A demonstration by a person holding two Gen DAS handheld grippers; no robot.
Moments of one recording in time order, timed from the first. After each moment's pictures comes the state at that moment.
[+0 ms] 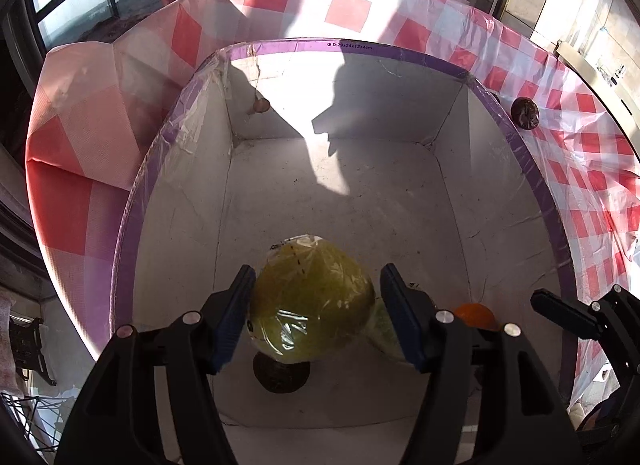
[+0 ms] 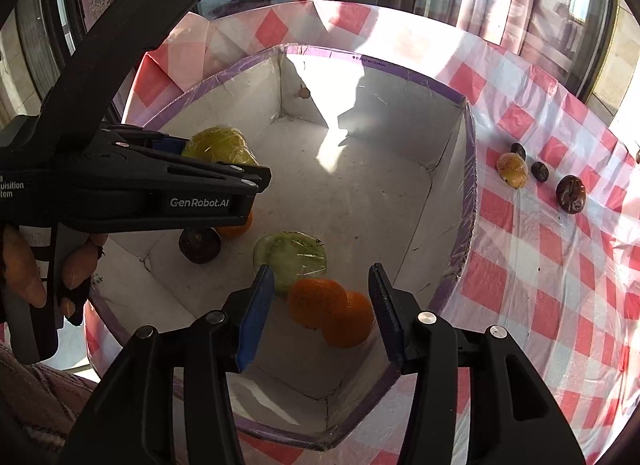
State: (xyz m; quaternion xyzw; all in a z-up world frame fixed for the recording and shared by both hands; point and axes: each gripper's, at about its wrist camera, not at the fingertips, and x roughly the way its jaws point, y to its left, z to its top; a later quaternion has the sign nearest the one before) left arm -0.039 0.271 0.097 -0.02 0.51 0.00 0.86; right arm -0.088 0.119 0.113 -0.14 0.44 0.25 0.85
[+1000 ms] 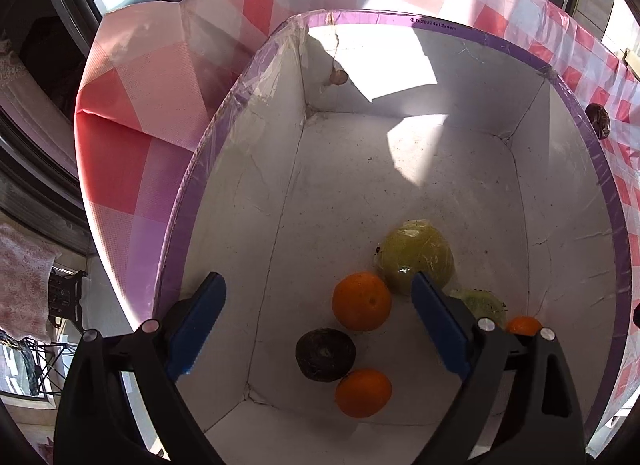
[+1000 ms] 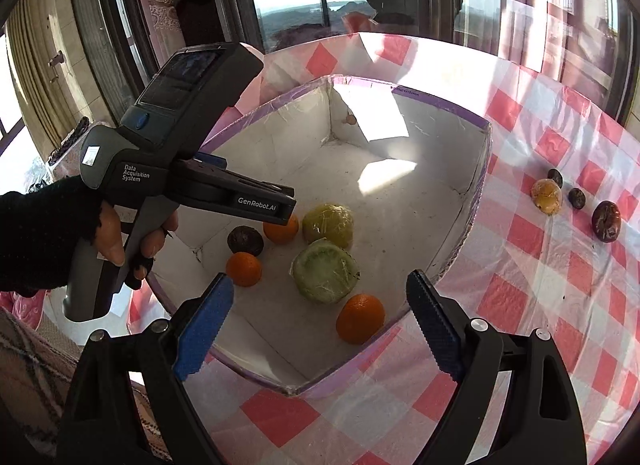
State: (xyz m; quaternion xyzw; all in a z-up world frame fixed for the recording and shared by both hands) left arm -0.033 0.278 0.087 -0.01 0.54 0.14 0.83; right arm -0.084 0.056 0.133 -0.08 0.40 0.35 0.84
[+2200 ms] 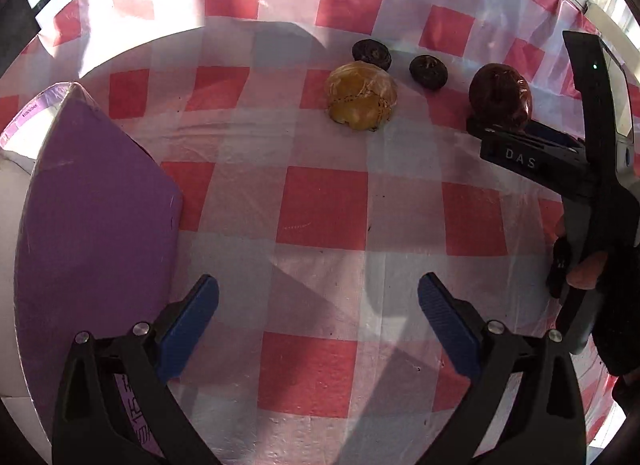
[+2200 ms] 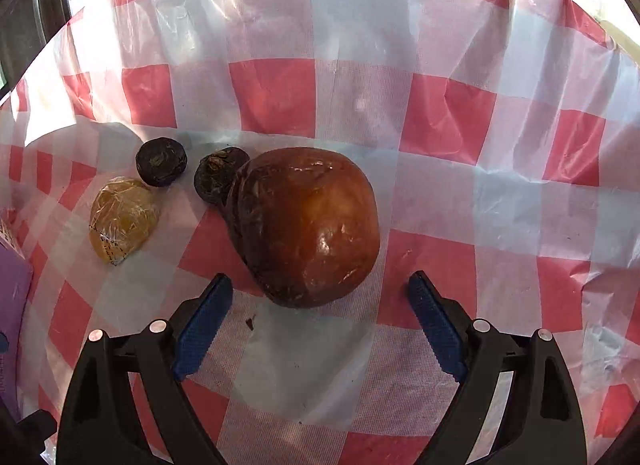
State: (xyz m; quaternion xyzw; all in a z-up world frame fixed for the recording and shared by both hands) left arm 0.121 0.011 0.035 -0.02 0.57 0.06 0.82; right arm 0.255 -0.172 0.012 -0.05 0.45 0.13 0.88
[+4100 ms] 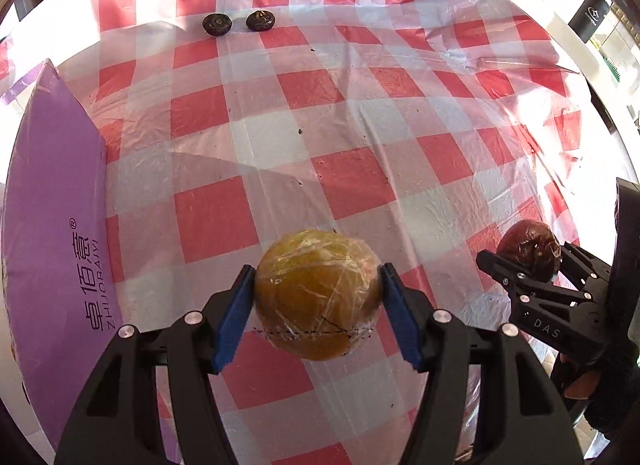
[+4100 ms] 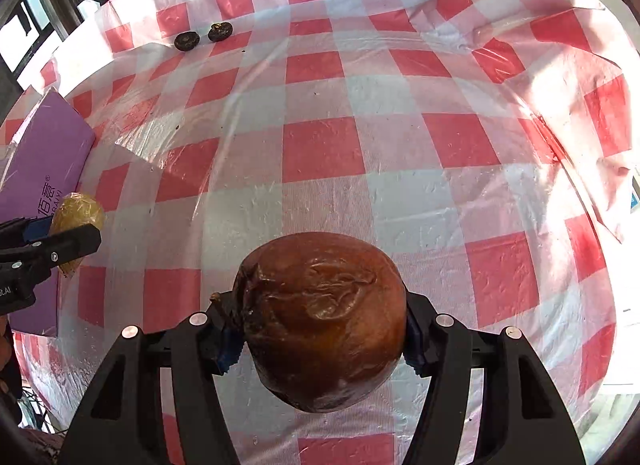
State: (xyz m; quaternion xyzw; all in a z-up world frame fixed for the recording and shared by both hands) left arm -0.004 -0.026 0.055 0.03 0.57 -0.19 0.80; right arm -0.062 -0.225 0.033 0.06 0.55 0.00 0.83
